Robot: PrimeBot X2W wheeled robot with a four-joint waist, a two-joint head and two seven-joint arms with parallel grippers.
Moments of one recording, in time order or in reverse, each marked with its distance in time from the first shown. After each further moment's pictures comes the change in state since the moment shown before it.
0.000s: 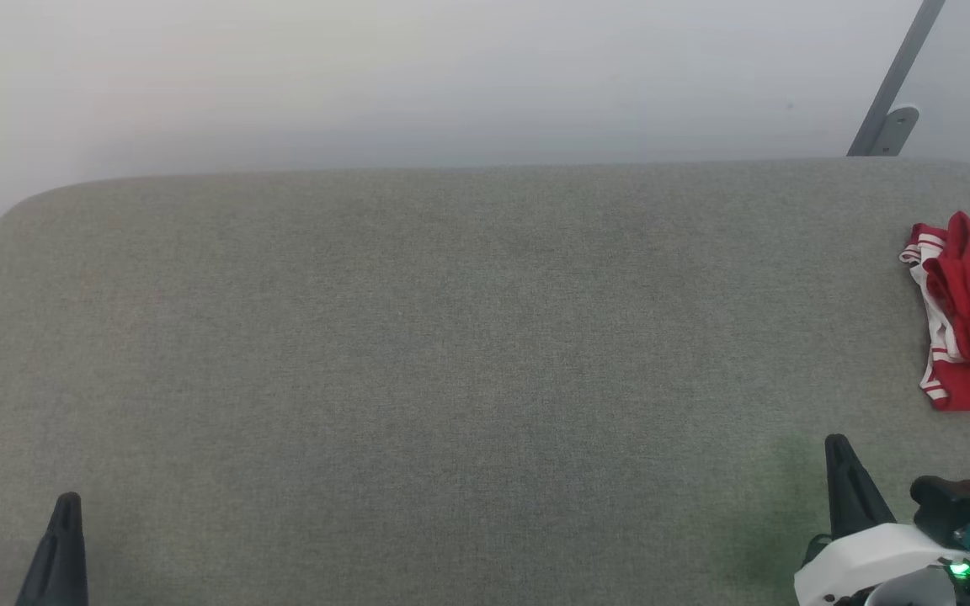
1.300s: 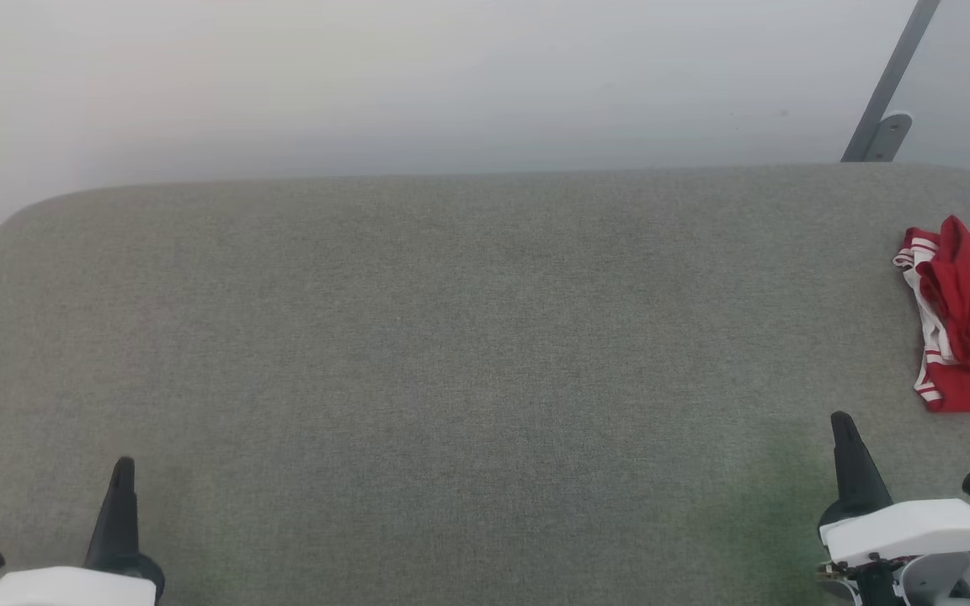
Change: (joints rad) left arm -0.118 -0.128 0.007 0.044 -0.427 0.000 0.157; right arm -0.021 -0.002 0.015 -0.057 0.632 0.000 0.137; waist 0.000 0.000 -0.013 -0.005
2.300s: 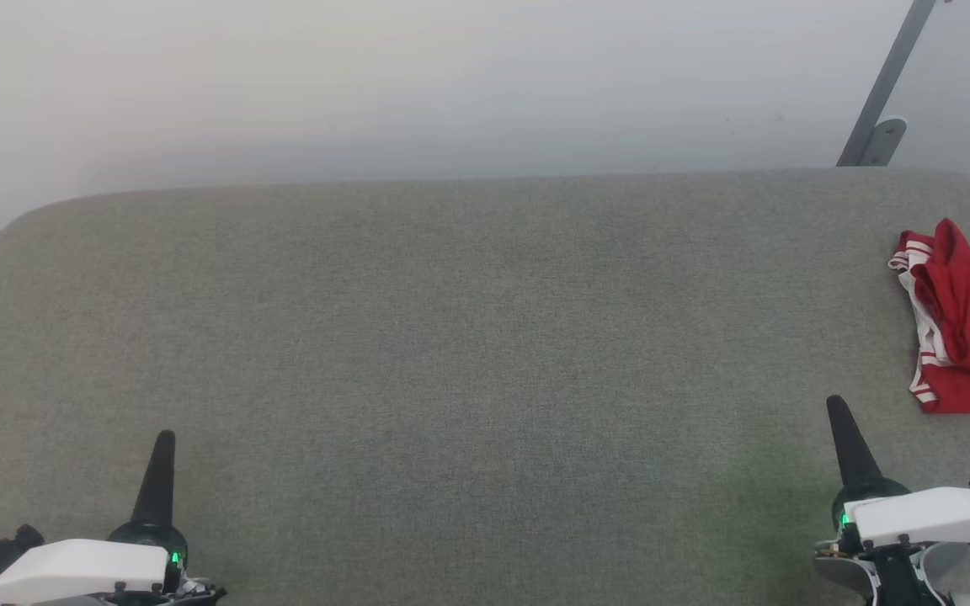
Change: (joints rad) left arm -0.070 -0.070 0.005 0.022 -0.226 0.000 0.081; right arm -0.016 -0.003 0.006 -0.025 0.329 0.000 0.074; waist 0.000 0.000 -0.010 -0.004
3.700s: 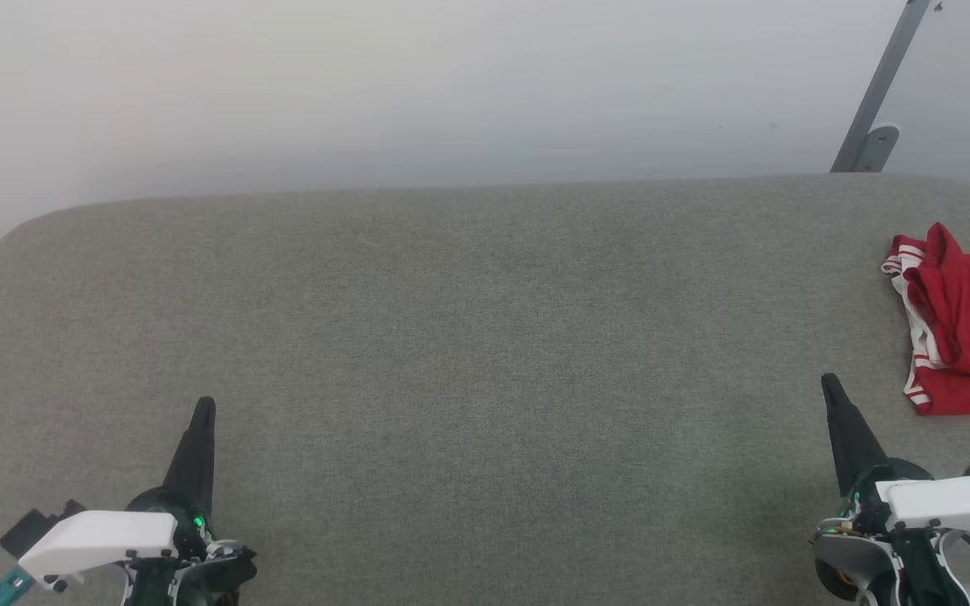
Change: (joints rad) left arm -0.069 -0.075 0.007 0.025 -0.242 0.000 0.092; right arm -0.019 -0.003 0.008 -0.030 0.358 0.000 0.082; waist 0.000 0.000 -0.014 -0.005
